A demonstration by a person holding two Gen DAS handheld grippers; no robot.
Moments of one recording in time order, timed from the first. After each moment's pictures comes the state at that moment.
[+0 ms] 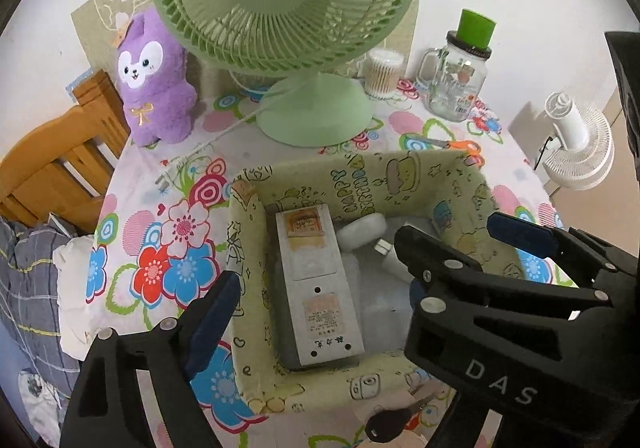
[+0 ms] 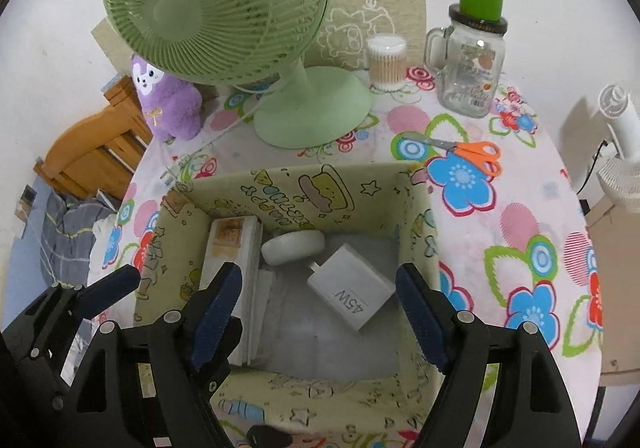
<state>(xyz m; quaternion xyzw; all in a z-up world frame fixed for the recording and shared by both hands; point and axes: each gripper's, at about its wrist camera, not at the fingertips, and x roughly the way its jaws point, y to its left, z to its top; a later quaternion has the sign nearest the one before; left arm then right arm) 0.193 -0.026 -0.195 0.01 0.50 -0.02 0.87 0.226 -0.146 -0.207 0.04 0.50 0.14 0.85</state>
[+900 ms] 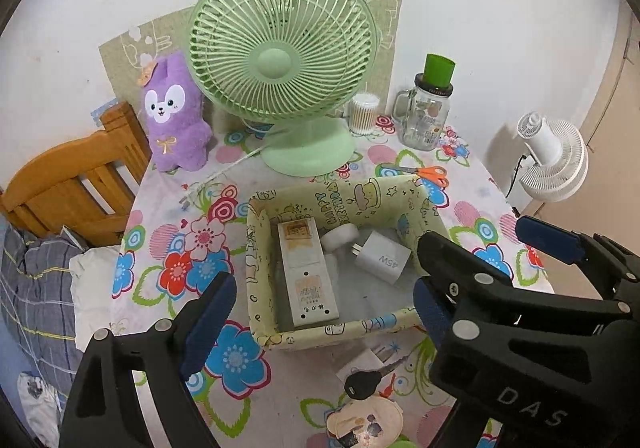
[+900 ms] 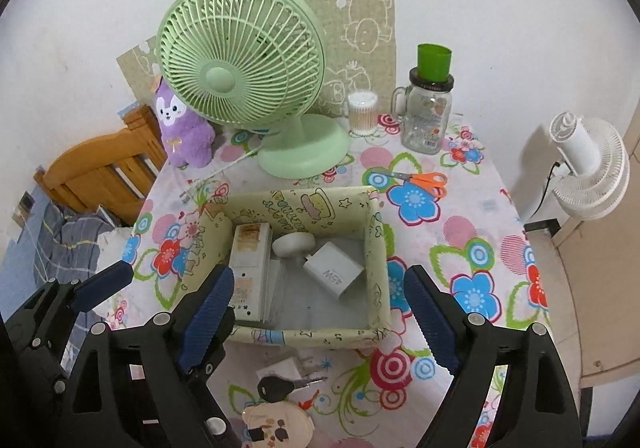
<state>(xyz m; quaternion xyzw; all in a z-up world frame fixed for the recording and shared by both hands) 0.137 -0.032 -0.136 0.01 0.45 -0.03 0.89 0.155 -0.164 -0.133 0.03 0.45 0.11 0.89</state>
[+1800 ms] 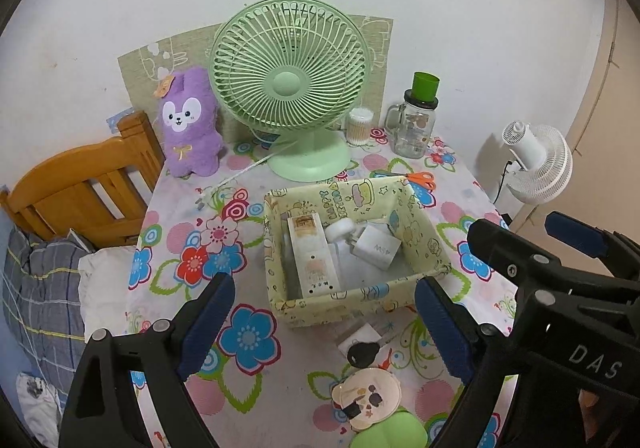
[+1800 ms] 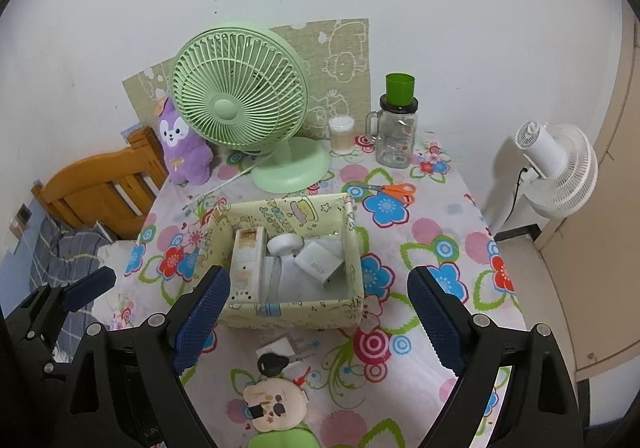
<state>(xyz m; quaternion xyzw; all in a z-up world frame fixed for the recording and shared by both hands) 0.088 -0.019 -0.112 0.01 0.42 -0.04 0.90 0.098 -0.180 -0.099 0.03 0.41 0.08 0.91</state>
